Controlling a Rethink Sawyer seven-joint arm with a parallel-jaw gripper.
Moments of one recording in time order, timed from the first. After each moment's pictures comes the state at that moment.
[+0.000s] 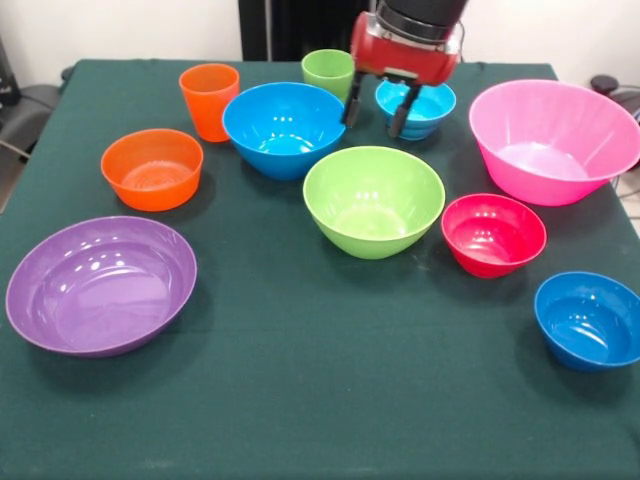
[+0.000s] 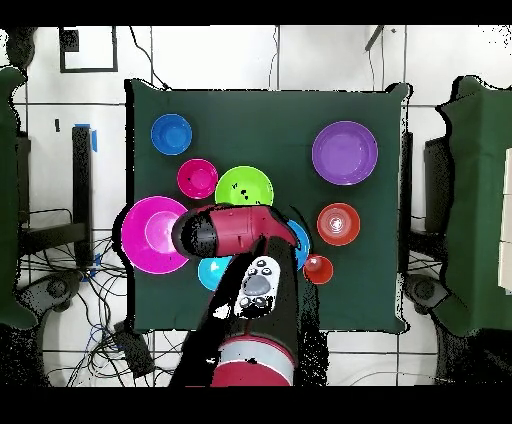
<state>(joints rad) 0.03 -0.59 -0.18 1.66 -0.21 0.42 1.83</state>
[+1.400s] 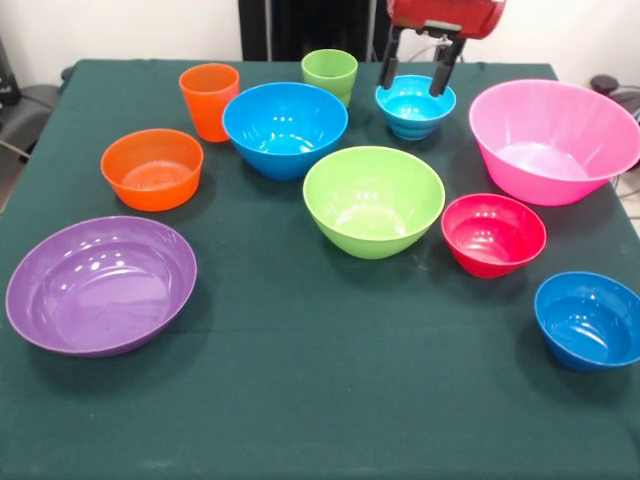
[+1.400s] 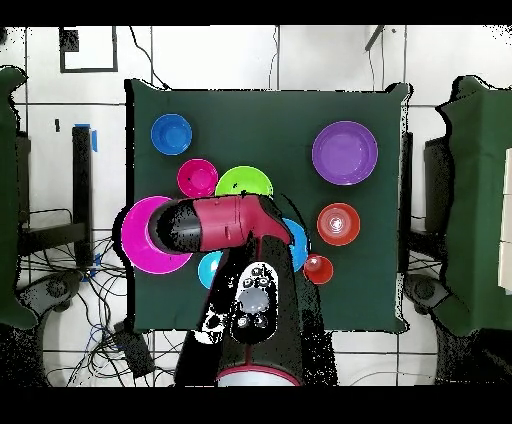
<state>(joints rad) 0.01 -0.72 -0.09 1.66 -0.21 0.59 1.83</state>
